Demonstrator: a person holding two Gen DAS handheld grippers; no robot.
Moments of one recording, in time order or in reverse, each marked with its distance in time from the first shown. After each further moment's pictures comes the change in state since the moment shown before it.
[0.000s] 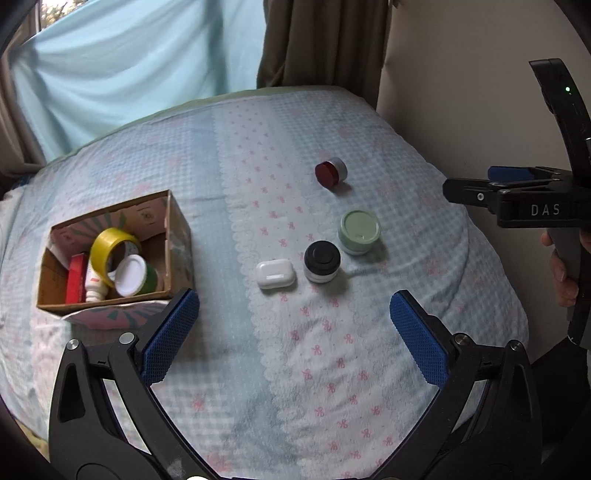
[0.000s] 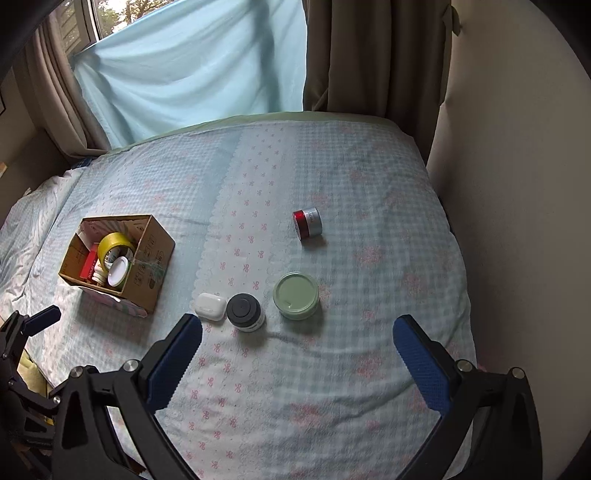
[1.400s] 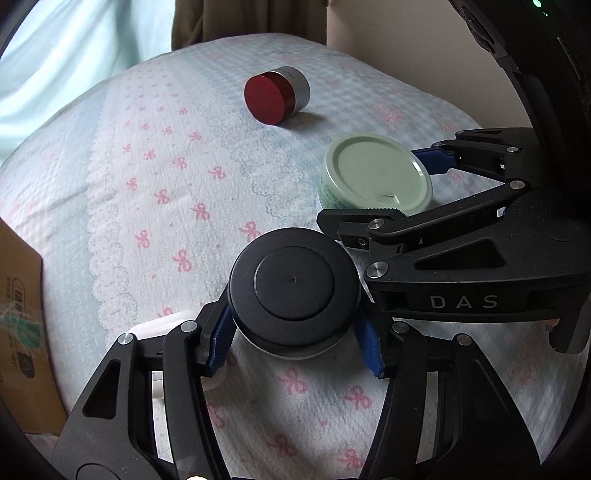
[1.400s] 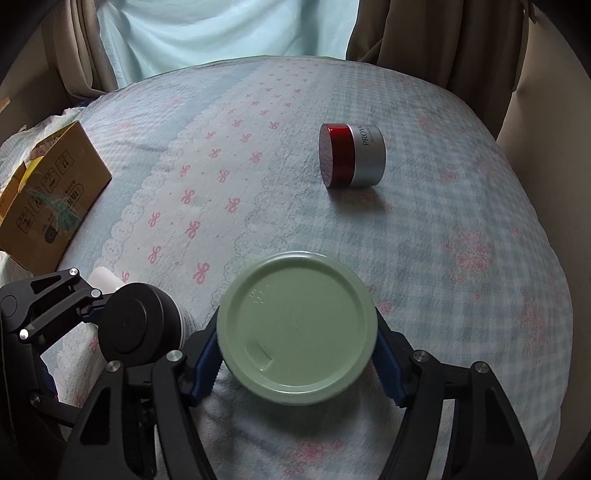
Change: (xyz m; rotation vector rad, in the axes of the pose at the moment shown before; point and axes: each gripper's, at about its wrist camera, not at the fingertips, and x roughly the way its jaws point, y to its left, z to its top) left arm 0.243 -0.024 -0.011 0.188 0.039 -0.151; right arm 0.221 0.008 -0.025 -0.151 0.025 0.026
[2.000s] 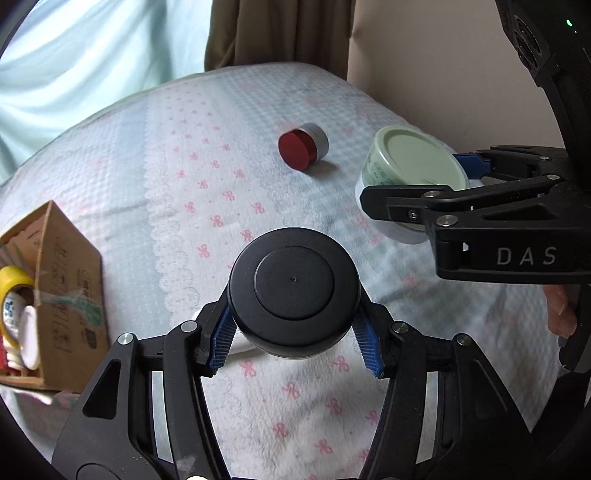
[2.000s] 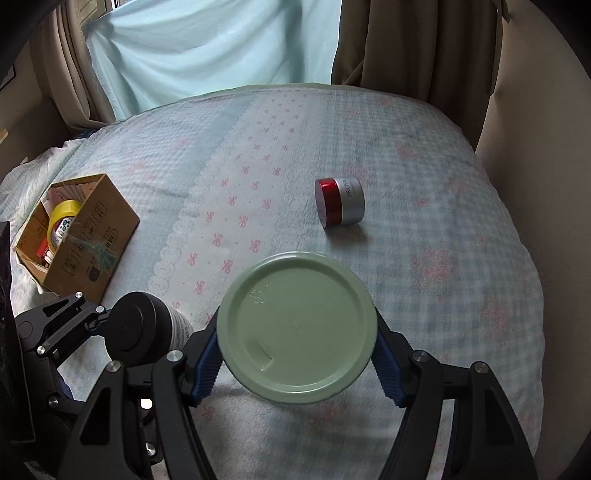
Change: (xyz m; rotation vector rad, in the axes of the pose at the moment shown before) left arm -0.096 0.008 0.011 -0.090 -0.063 0.043; right arm -0.092 0.007 0.024 0.080 -0.053 0.010
